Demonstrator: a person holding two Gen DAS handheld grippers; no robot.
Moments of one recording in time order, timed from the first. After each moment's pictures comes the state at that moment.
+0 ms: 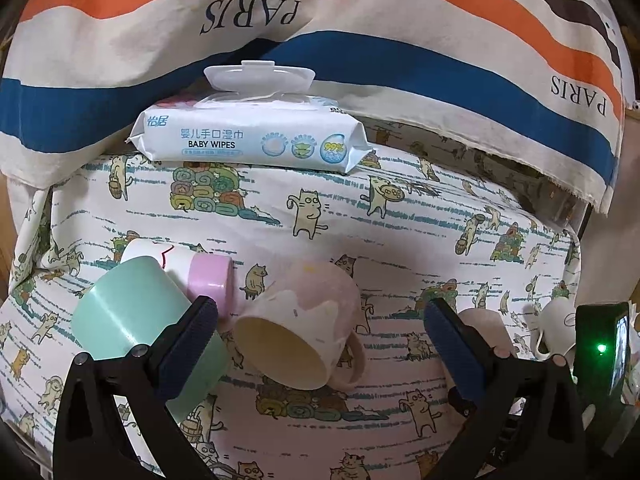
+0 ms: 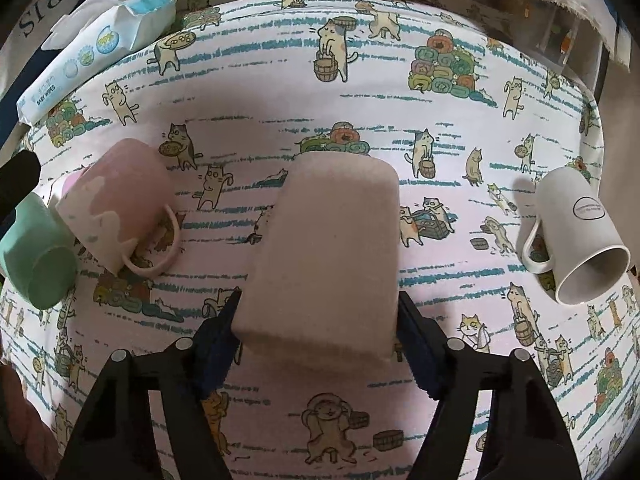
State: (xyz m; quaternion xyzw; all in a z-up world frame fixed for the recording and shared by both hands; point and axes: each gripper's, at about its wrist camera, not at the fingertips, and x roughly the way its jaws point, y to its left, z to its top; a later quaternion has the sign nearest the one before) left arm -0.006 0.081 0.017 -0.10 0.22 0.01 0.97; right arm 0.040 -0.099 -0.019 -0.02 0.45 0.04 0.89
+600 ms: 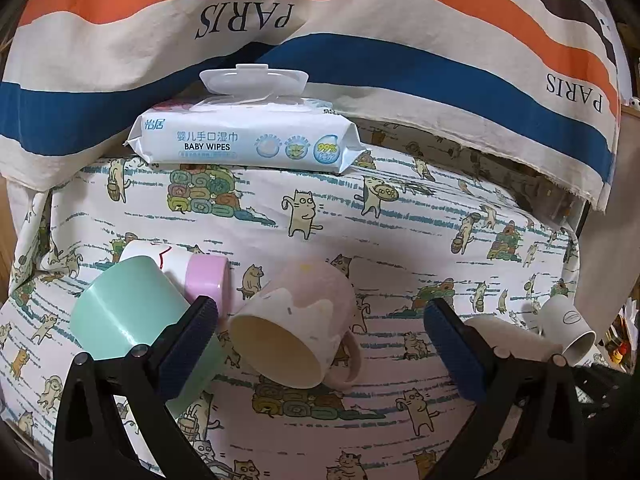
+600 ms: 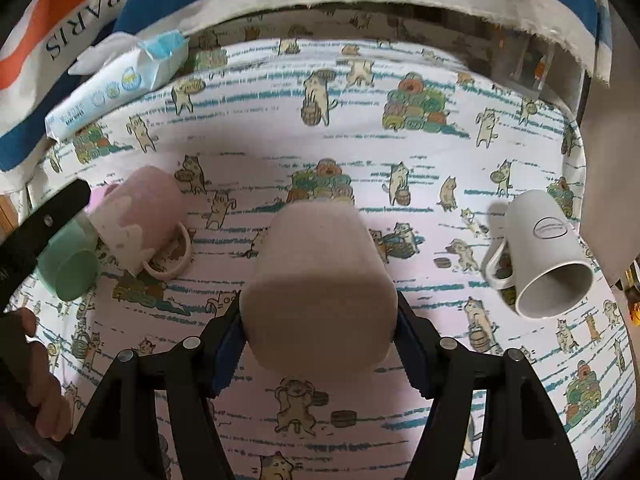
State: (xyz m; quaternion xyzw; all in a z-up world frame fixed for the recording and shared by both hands) left arm -0.008 0.077 0.018 -0.10 0.22 0.01 0.97; right arm 0.015 -0.127 0.017 -0.01 0.41 0.06 0.91
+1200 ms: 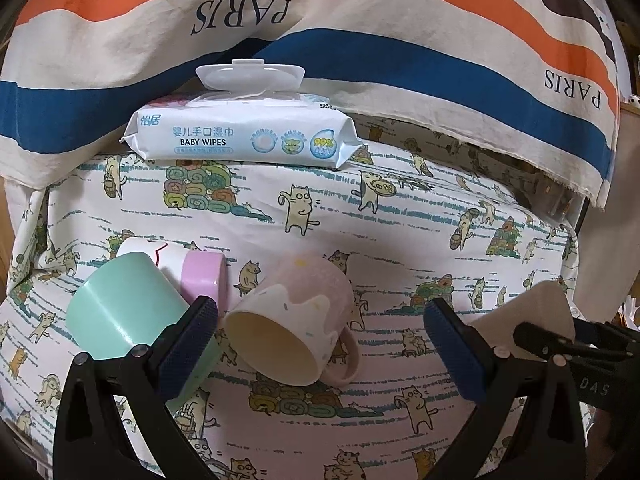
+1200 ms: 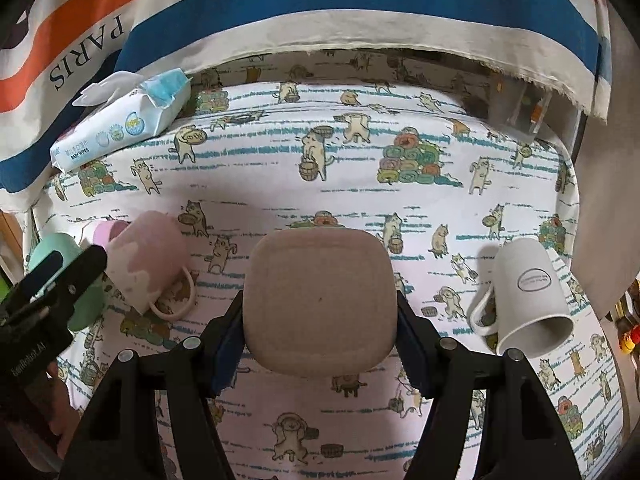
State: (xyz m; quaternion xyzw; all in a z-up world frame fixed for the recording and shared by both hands) left arm -0.007 0.076 0.015 -0.10 0.22 0.01 0.97; right arm 0.030 -0.123 0.045 -0.02 0.37 0.06 0.93
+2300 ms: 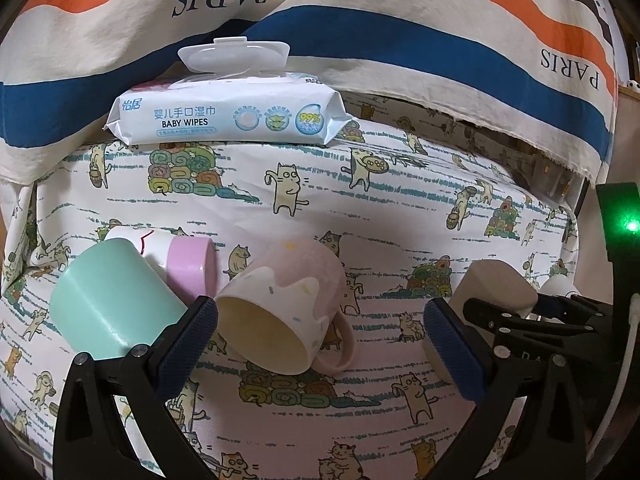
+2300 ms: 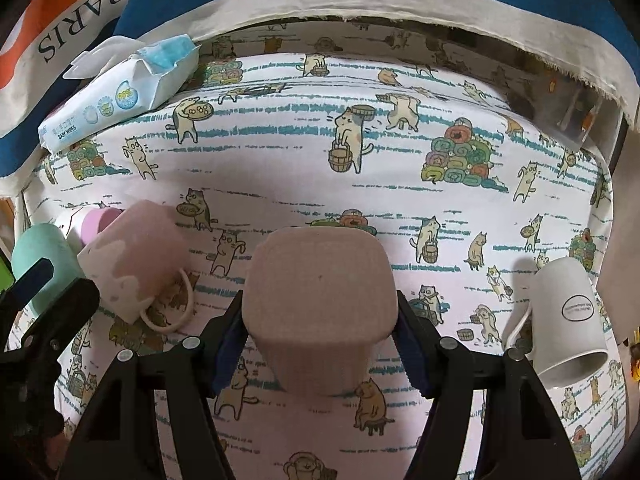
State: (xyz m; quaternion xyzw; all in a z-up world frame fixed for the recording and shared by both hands) left arm 0.001 0.068 0.007 -0.09 0.25 0.00 0.96; right arm 0.069 -0.100 0.020 -0.04 0.39 0.08 0.92
